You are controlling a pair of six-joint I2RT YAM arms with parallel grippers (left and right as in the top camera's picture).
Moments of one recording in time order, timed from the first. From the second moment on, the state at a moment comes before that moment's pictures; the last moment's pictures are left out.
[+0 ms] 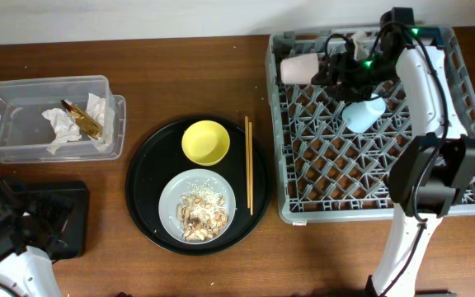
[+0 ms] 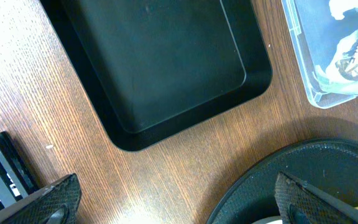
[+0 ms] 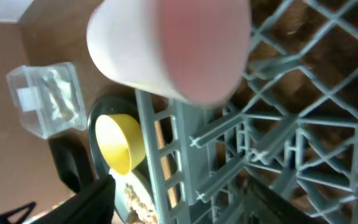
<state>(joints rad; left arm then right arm) 0.66 1.07 0.97 -1.10 -0.02 -0.57 -0.11 2.25 2.14 -1.27 -0.72 0.15</state>
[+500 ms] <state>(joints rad) 0.66 1.07 0.97 -1.10 -0.02 -0.57 0.07 2.22 2.21 -1.02 -0.44 0.03</state>
